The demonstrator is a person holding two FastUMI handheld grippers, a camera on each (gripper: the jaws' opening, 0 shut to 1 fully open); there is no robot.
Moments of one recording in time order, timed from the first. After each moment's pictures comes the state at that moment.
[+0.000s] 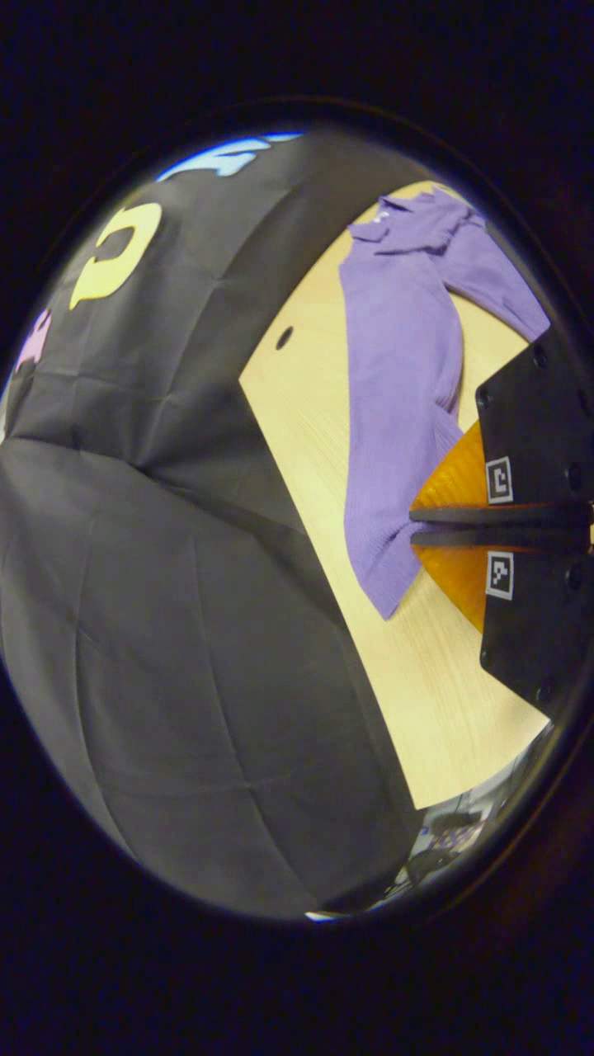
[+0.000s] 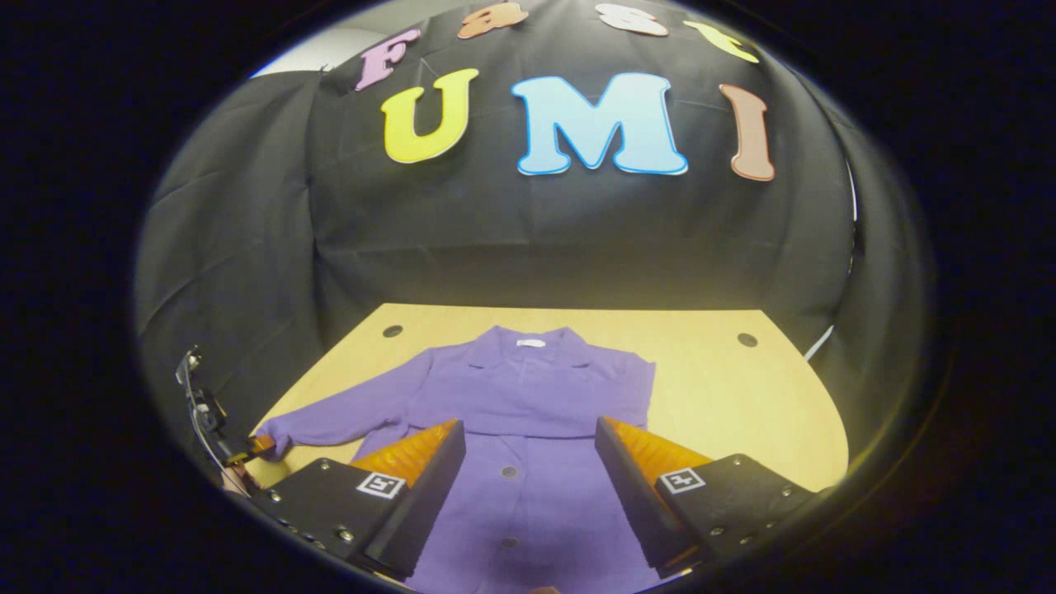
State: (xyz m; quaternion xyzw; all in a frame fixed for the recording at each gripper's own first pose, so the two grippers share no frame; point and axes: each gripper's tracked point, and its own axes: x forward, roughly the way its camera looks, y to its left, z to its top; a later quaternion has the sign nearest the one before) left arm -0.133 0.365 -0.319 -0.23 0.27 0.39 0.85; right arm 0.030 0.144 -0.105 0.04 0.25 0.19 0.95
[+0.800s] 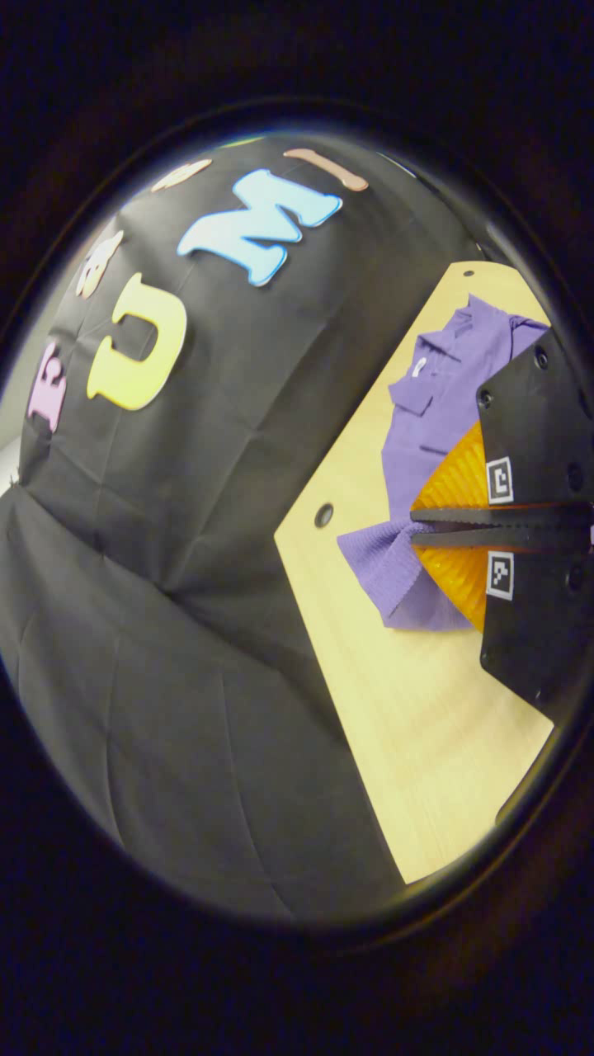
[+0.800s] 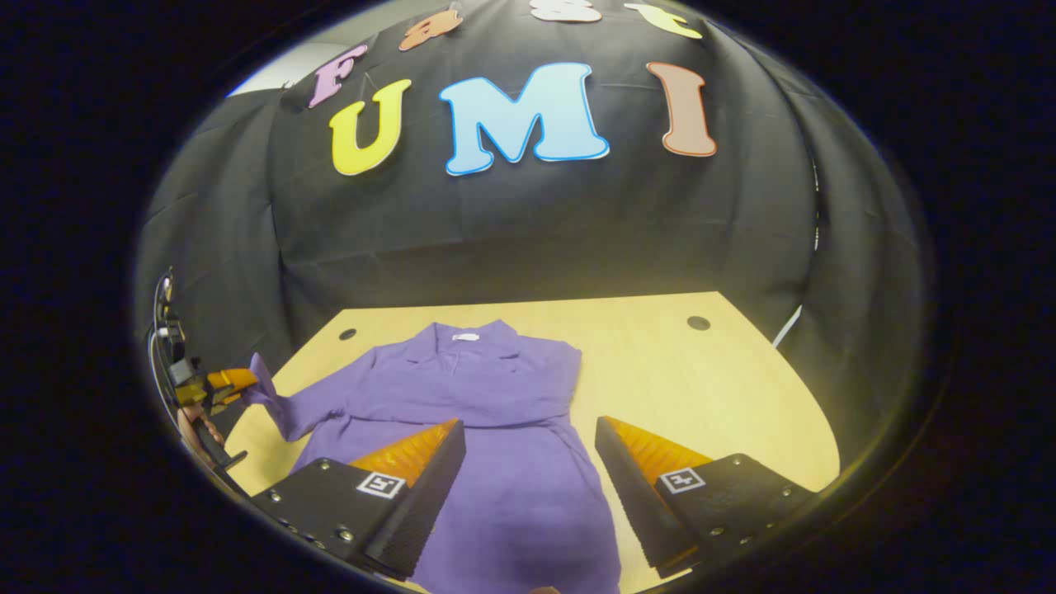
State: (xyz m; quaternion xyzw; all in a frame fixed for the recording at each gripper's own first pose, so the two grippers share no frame) left arm 0.029 0.193 -0.202 -0.26 0.21 0.22 0.92; right arm 0.045 0.042 -0.133 0.06 0.25 0.16 0.95
